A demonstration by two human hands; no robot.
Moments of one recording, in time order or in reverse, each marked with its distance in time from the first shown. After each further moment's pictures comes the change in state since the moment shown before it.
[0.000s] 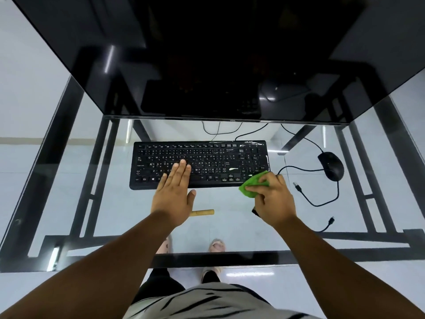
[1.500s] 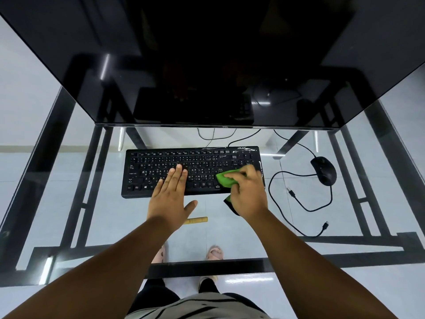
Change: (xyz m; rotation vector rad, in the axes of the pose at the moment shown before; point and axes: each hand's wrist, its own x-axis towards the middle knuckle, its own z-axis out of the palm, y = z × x) left_hand 0.008 0.010 -0.002 0.076 0.007 0.006; right_hand 0.037 -0.043 0.017 0.195 0.056 0.104
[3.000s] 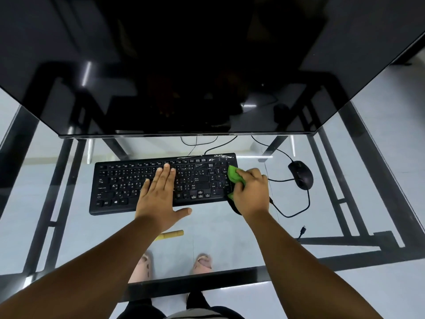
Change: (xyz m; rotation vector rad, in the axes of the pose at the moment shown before) left_hand 0.037 0.031 -0.005 -0.023 -0.035 0.009; right_hand 0.020 0.051 -0.031 -0.089 0.134 0.242
